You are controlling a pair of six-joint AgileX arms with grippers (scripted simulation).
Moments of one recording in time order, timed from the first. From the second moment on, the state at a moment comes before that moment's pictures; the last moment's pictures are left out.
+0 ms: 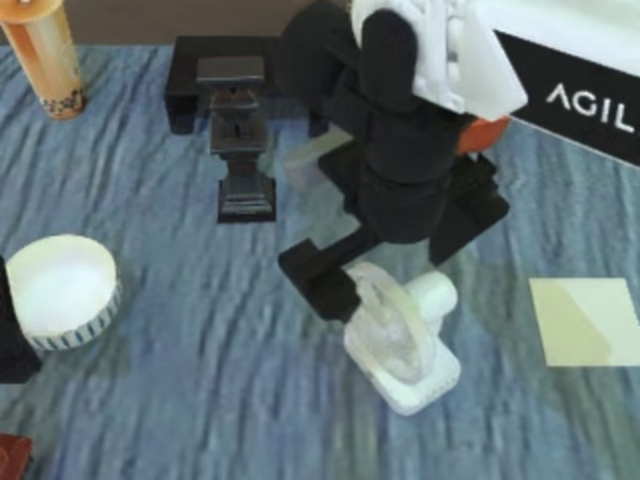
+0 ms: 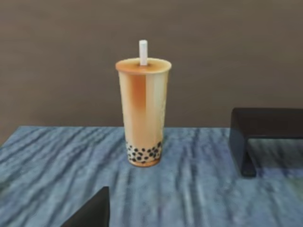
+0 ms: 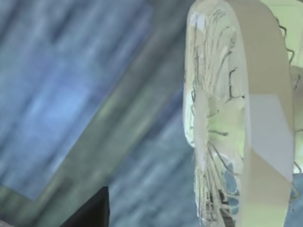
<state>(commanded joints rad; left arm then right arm) 0.00 0.00 0.00 0.00 0.00 0.00 0.79 2.03 1.84 -1.38 0.00 0.19</state>
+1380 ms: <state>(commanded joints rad) 0.00 0.00 0.00 0.00 0.00 0.00 0.79 2.03 1.71 -1.26 0.00 0.20</state>
